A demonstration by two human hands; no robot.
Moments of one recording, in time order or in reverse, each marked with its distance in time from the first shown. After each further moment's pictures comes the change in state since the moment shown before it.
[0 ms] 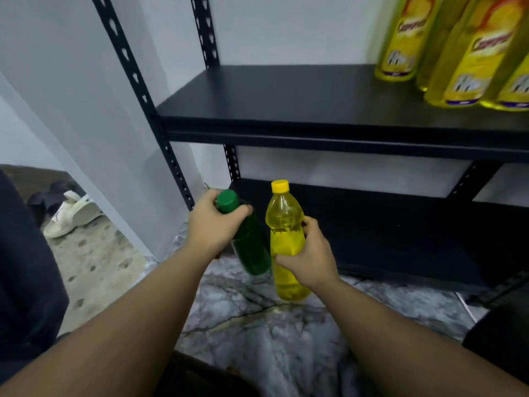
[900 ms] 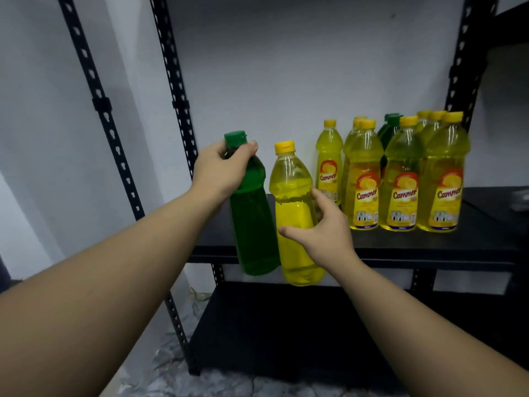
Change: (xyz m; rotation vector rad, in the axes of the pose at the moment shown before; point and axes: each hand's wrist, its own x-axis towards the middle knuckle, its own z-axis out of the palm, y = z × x) left_hand 0.025 0.336 -0.008 -0.254 0.063 0.495; right_hand 0.046 -0.195 -0.224 0.131 0.395 -0.478
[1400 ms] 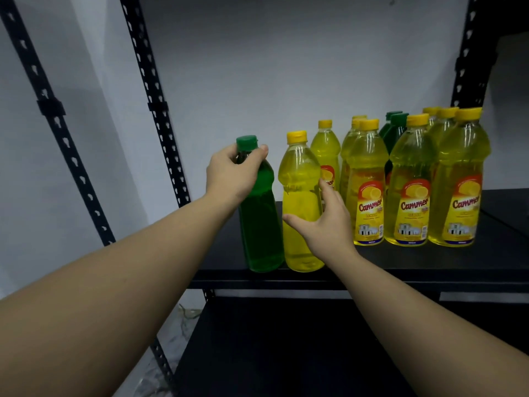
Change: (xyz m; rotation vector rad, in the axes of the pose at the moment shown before) left_hand 0.067 -0.051 0.073 0.032 -0.016 0.018; right_hand 0.072 0.059 0.012 -0.135 0.096 0.051
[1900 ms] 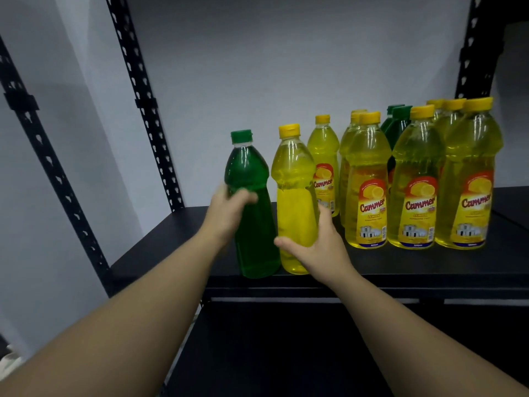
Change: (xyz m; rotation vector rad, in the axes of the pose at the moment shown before) left_hand -0.021 -0.070 0.001 -0.270 -0.267 -0.156; right_hand -0.014 0.051 0.019 0.069 -0.211 0.137
